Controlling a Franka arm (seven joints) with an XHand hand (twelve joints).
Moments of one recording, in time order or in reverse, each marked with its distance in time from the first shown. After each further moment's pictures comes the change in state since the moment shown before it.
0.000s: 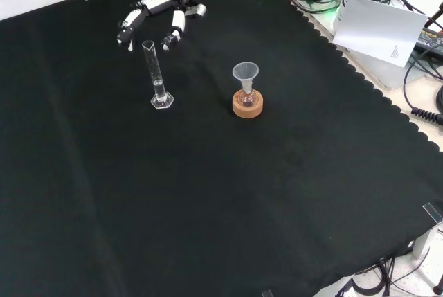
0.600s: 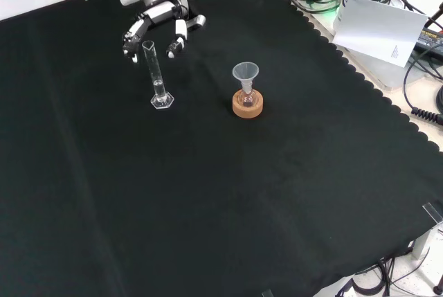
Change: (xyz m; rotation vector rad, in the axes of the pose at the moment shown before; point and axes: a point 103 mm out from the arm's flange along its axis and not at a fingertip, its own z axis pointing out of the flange) arm -0.012 0.005 0.029 -0.005 0.128 -0.115
